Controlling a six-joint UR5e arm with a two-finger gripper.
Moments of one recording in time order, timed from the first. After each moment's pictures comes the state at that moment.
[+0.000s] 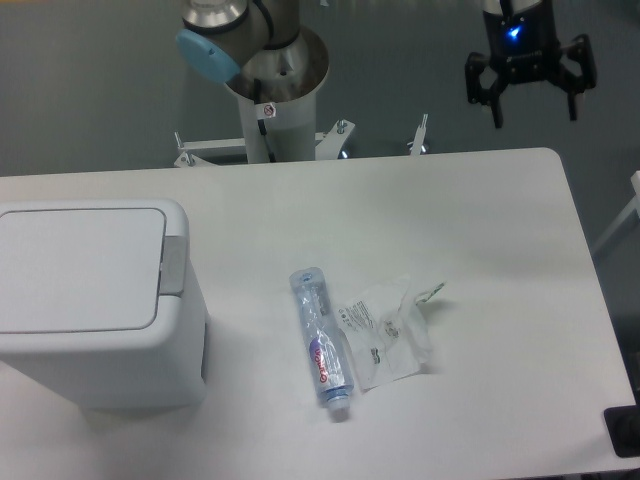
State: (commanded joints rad) arm 2.95 -1.49 -1.81 -0.89 1.50 1.25
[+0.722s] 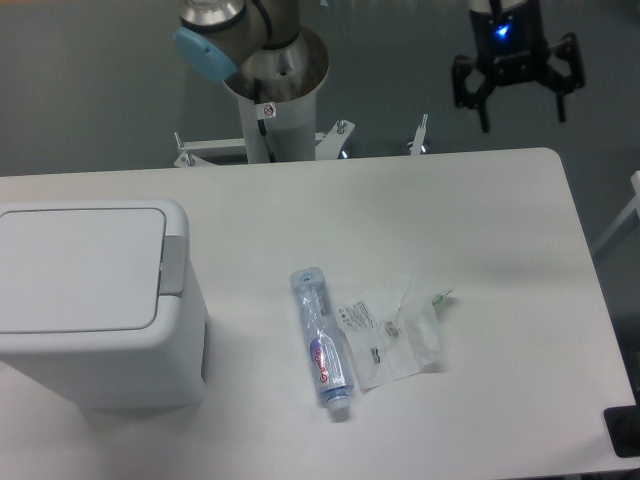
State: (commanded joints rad) arm 2.82 -1.46 -1.80 -0.90 1.47 0.91
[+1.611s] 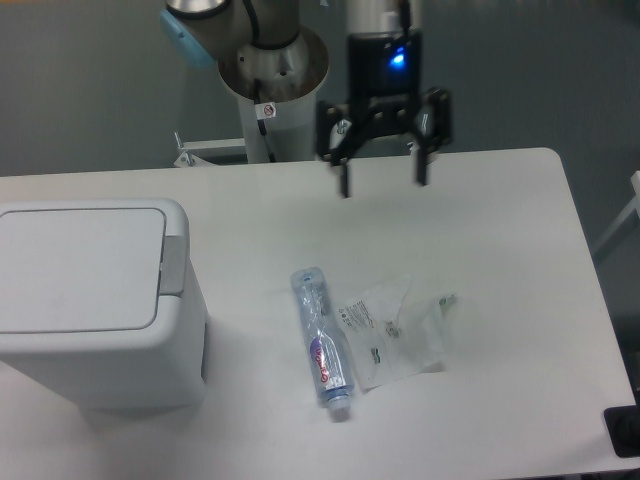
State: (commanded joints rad) arm 2.51 -1.52 -1.73 -0.89 1.17 0.08
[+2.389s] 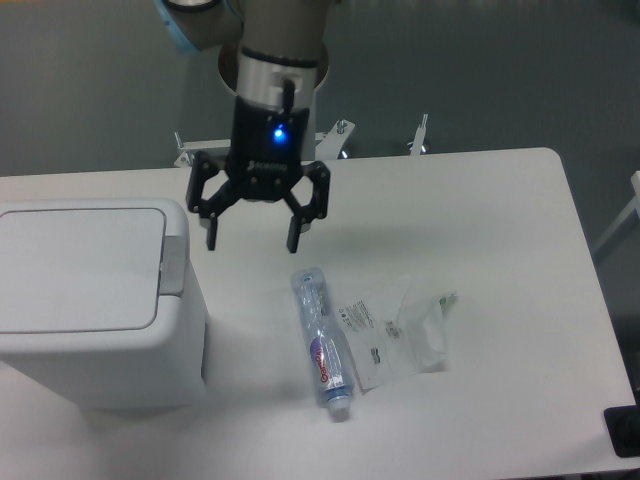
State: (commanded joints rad) arm 2.35 -1.64 -1.68 -0.86 1.18 0.07
